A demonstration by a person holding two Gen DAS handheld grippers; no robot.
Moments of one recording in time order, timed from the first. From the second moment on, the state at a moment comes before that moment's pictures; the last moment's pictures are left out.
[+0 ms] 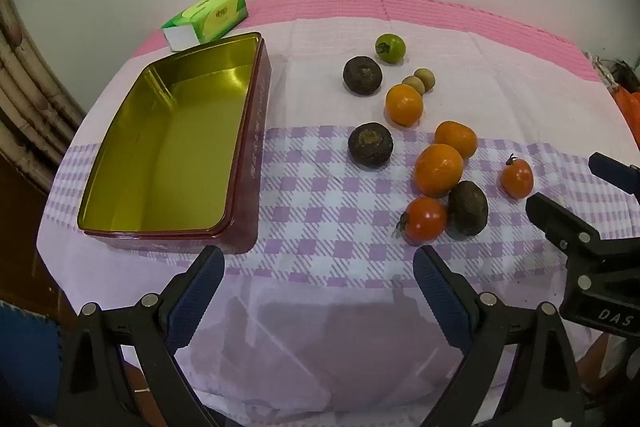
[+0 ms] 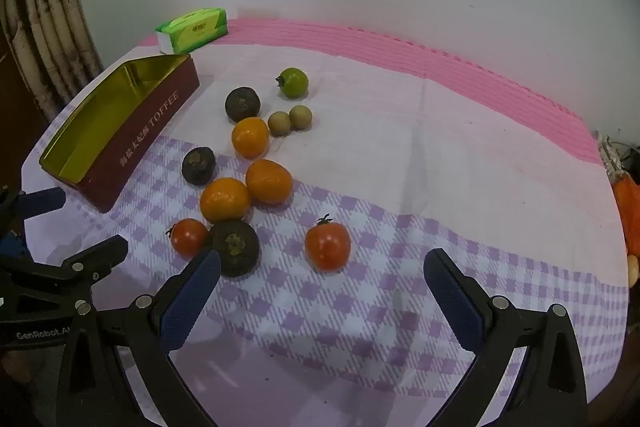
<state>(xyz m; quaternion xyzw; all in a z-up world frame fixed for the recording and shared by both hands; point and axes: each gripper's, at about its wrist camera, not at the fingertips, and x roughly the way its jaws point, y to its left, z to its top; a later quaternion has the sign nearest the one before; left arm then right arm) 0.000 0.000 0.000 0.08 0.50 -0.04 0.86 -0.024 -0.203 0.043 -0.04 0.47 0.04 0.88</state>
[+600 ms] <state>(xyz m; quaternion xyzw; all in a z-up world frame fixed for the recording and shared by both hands) 0.001 0.003 -0.005 0.07 0.51 -0.04 0.86 -0.024 -0.203 0.044 -0.04 0.48 0.04 0.88</state>
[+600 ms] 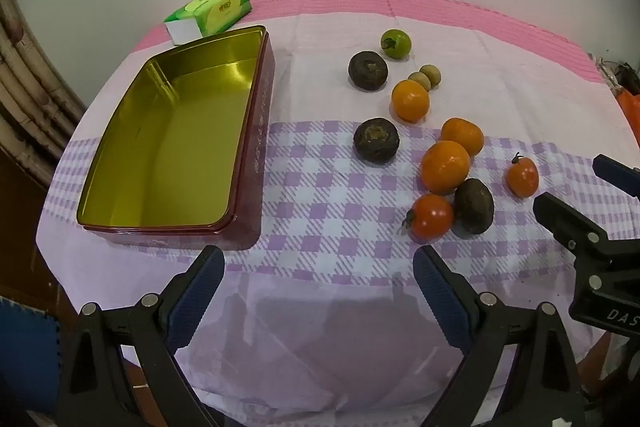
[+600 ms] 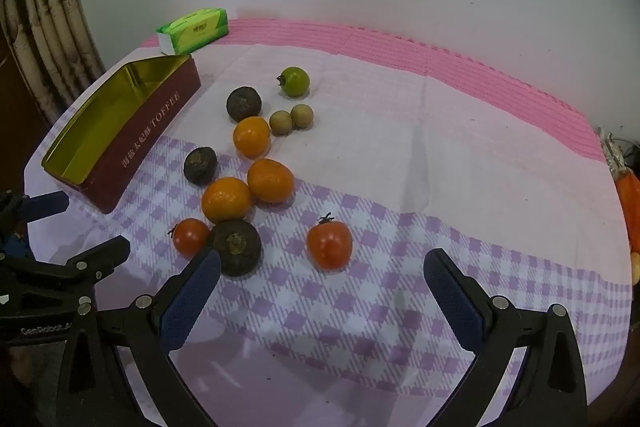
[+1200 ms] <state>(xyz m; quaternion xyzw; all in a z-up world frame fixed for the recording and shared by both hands) 0.001 0.002 -0.008 0.07 0.51 -0.04 0.86 -0.024 -0.203 0.042 -0.03 0.48 0.04 0.87</state>
